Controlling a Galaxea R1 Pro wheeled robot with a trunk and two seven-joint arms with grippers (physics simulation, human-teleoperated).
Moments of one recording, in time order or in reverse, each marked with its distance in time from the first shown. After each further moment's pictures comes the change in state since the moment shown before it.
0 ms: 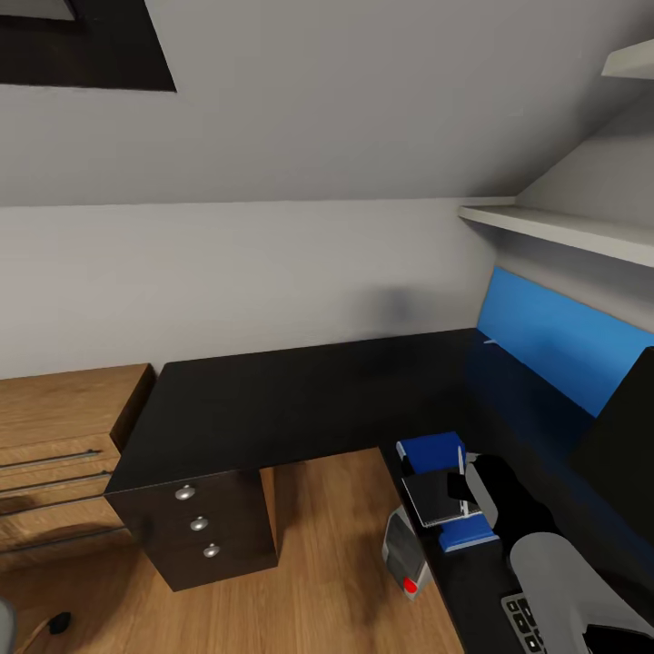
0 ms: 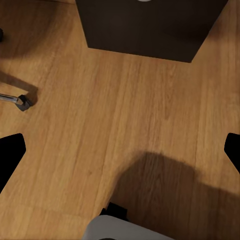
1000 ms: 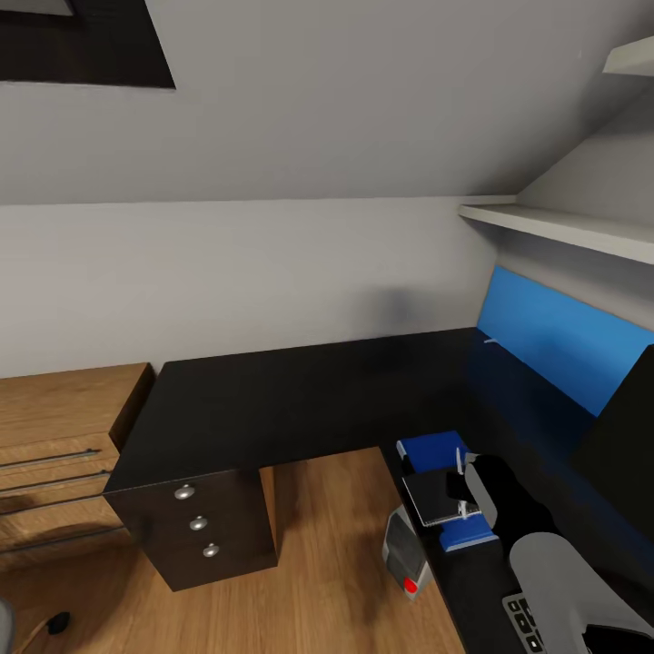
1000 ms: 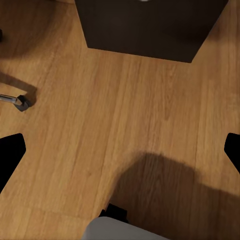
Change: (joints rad) left arm 0.000 0.000 0.001 0.000 0.000 -0.003 -0.001; right arm 0.000 0.002 0.001 0.000 -0.002 0.000 0.001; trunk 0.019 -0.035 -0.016
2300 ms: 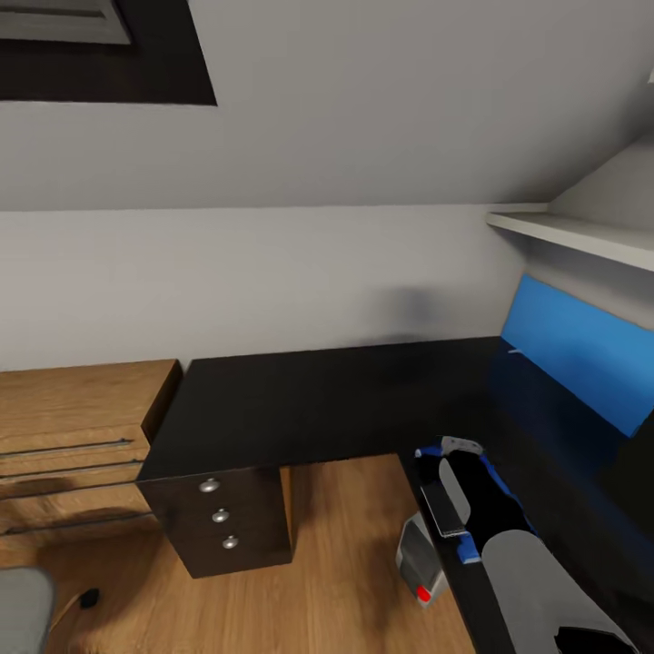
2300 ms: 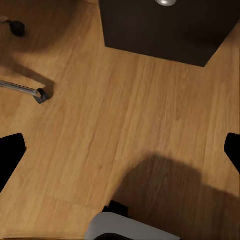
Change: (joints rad) left arm 0.000 0.002 0.000 -0.001 -0.002 0.000 0.000; right arm 0.000 0.099 0.000 -0.046 0.012 -0.167 -0.030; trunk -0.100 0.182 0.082
